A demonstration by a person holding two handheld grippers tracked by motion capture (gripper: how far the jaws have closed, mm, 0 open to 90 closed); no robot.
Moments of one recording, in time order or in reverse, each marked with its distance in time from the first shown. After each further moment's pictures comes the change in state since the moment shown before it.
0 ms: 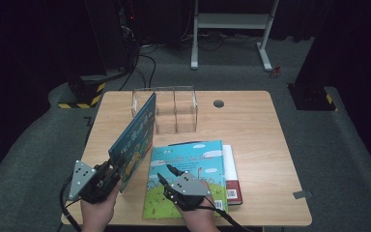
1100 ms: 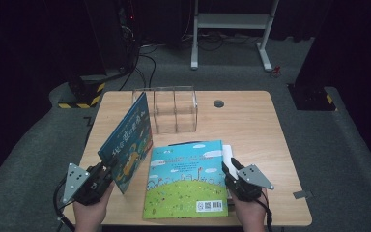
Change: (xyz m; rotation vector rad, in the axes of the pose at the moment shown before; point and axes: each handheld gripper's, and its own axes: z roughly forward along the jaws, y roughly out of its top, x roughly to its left) left arm 0.016 -0.008 -0.006 -0.028 0.011 0.060; right arm -0.119 -0.064 -0.068 0.089 -0.330 0.147
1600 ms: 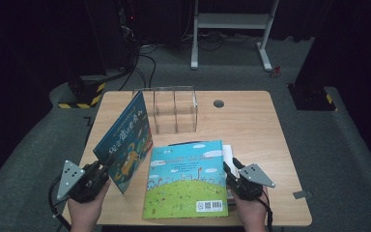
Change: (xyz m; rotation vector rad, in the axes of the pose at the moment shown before) left arm 0.013 0.004 0.000 0.018 -0.029 -0.009; right arm -0.005 -0.004 0.004 0.022 0.000 0.019
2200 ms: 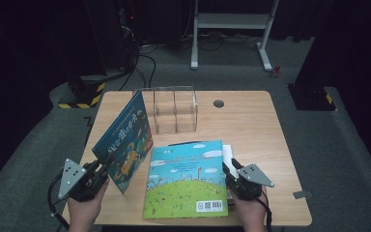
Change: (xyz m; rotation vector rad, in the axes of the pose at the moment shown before) left arm 0.001 0.004 0.001 0.022 0.012 0.061; right arm 0.002 -0.001 0.001 0.013 0.009 0.009
